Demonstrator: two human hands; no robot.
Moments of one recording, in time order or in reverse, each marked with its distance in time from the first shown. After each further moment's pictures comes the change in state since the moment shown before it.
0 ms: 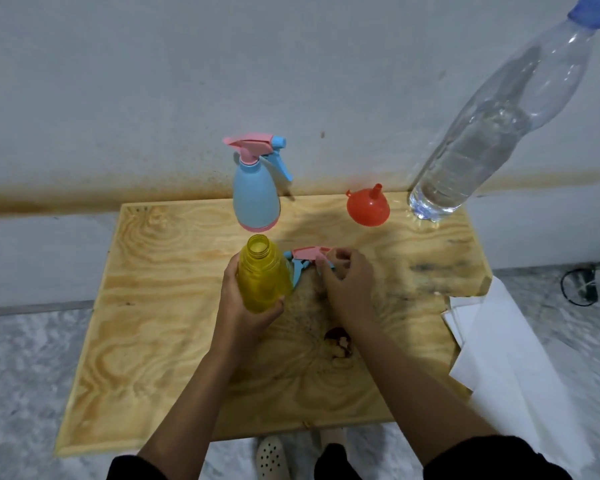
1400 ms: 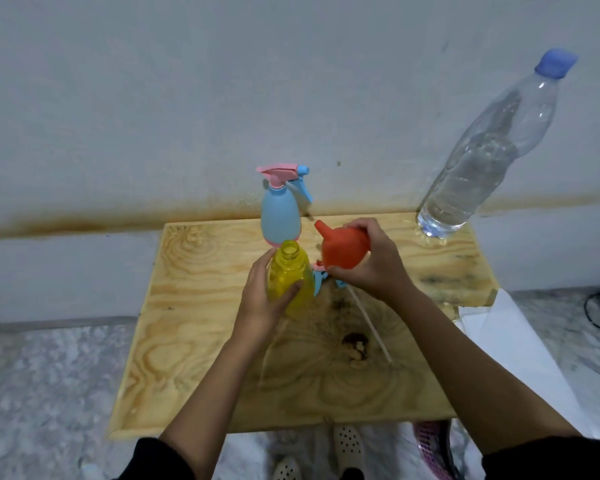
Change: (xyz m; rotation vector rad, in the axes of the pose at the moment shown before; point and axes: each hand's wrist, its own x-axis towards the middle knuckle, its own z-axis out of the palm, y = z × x) left_hand 0.005 0.050 -0.021 -0.028 -0.039 0.047; right_hand 0.014 -0.074 -0.061 -0.053 -0.253 -0.472
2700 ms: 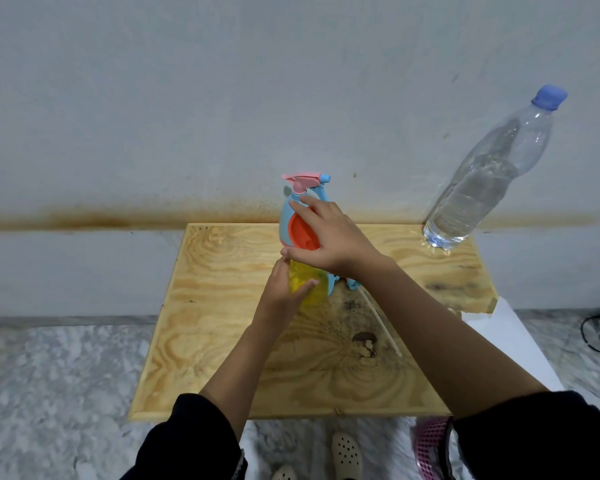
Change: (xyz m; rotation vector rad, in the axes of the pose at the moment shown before) left_hand 0.005 -0.016 -0.002 -0.068 -0.083 0.069; right_hand 0.027 -0.097 0.027 -0.461 -0.342 -0.188
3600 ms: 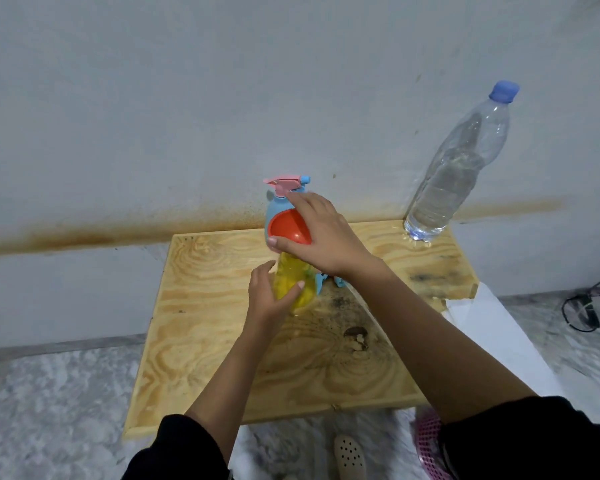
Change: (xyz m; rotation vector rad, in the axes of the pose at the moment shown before) left_hand -0.015 0.002 -0.002 0.133 0.117 -0.089; right_hand -0.017 -0.009 -0.007 0.117 0.183 0.061
